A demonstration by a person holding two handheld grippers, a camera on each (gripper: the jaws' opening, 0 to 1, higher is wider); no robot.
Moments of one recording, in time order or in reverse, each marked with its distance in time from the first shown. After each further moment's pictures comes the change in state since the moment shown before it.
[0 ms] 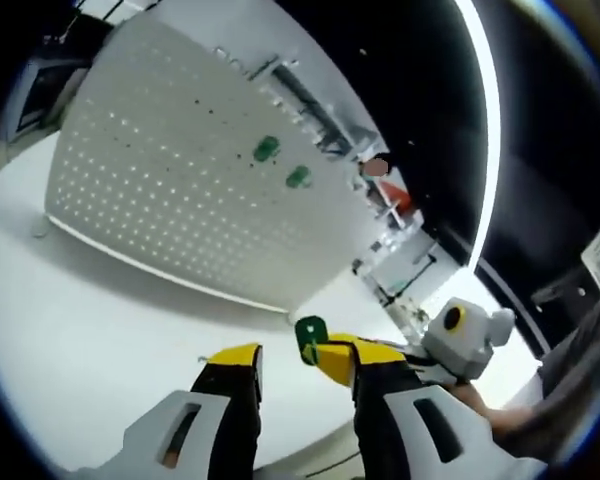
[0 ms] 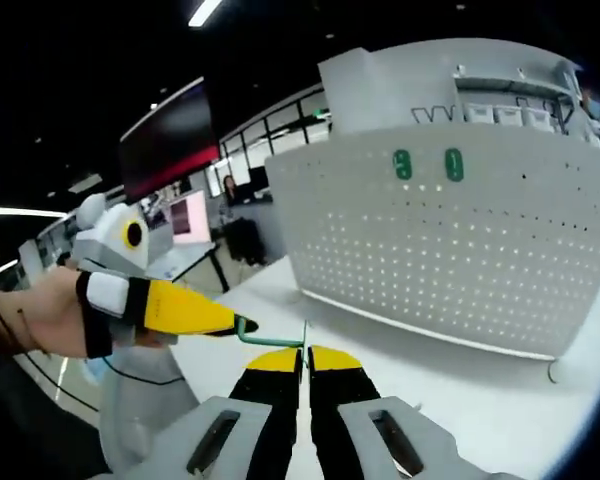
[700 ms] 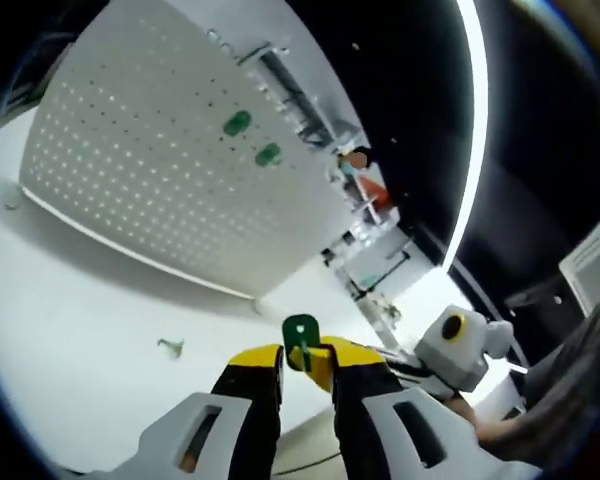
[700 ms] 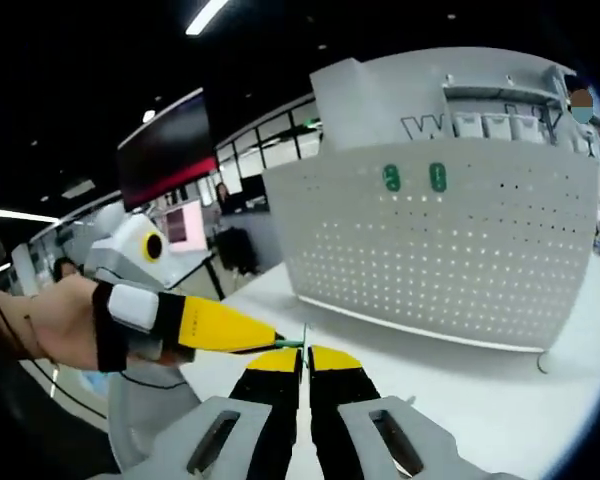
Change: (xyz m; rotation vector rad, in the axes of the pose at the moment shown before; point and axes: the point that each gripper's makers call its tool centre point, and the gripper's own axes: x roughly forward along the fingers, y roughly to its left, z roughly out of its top) left arm 0.009 -0.030 -0.015 -0.073 0.018 -0.115; right arm -0.023 0.009 0.003 0.005 -0.044 -0.041
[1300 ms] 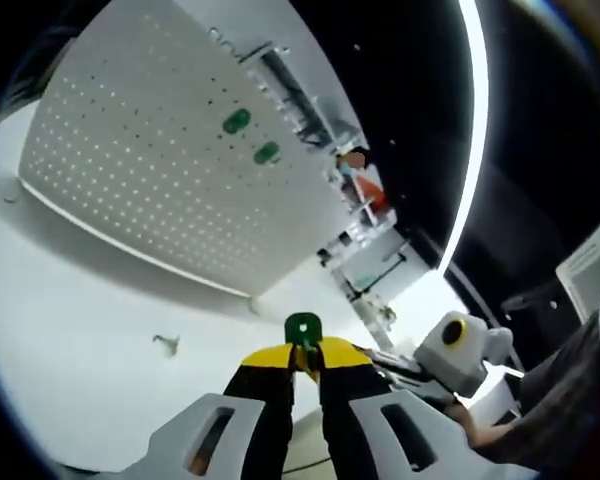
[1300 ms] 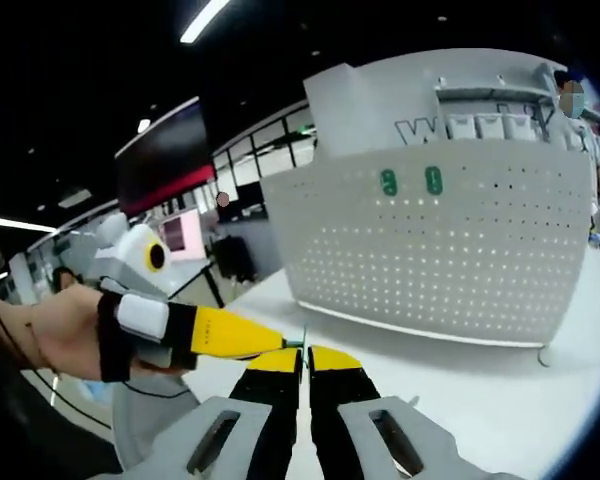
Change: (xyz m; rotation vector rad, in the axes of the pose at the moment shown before) left arm -0.002 -0.001 -0.003 -0.007 0.011 -0.001; right arm -0.003 0.005 0.004 0.015 -0.029 -0.019
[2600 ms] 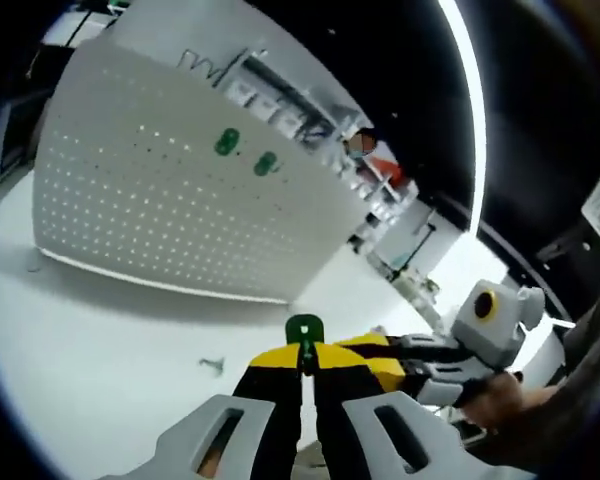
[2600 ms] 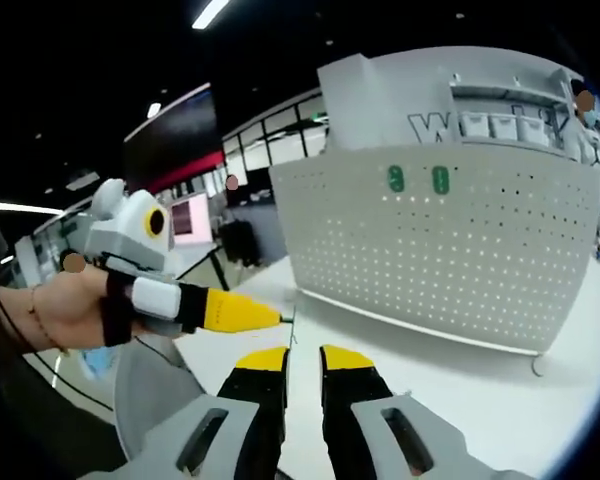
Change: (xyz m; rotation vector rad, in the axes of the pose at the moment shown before) left arm -0.005 0.010 0.019 0.265 0.007 0.186; right arm -0.013 -0.007 -0.004 -0.040 0.072 0.034
